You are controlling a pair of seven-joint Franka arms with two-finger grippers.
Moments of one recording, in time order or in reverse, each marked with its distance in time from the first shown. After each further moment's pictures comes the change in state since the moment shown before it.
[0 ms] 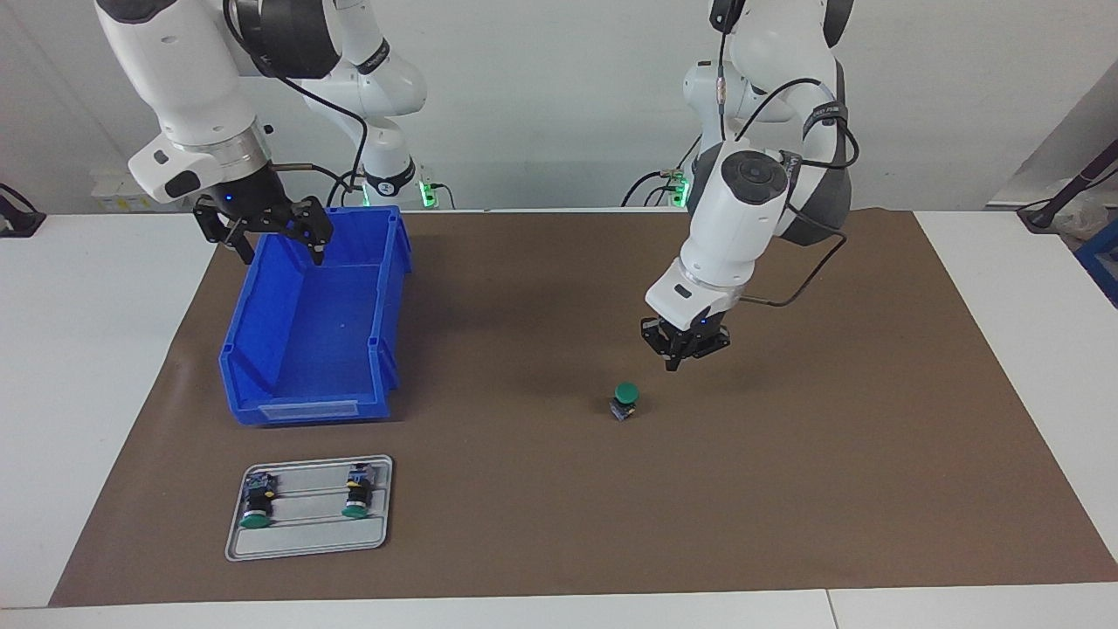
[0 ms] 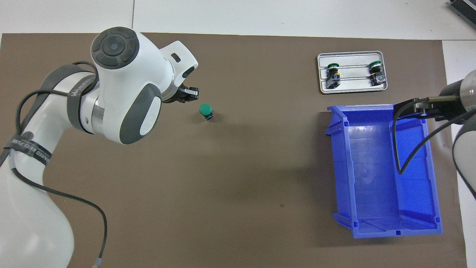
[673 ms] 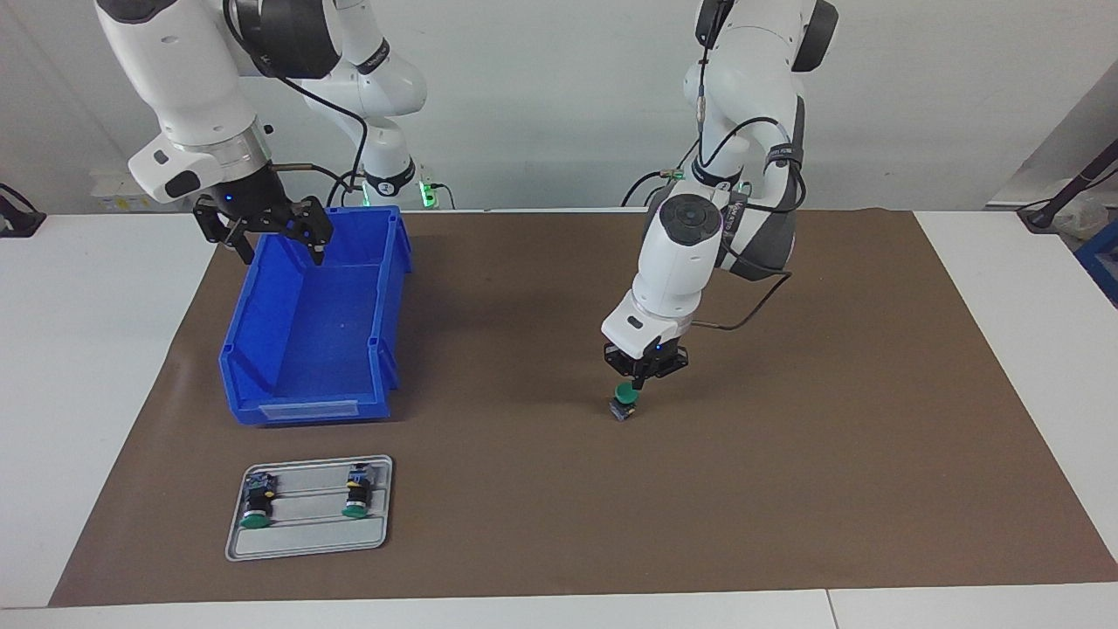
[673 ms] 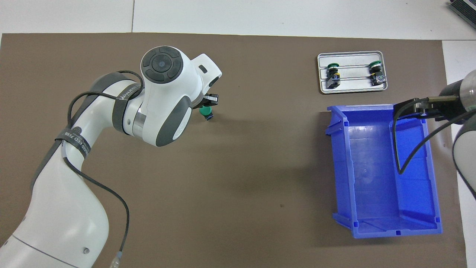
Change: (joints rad) left arm -0.057 0.088 0.004 0.000 0.040 0.090 -0.092; right arm 0.000 0.000 0.000 0.000 0.000 0.000 0.000
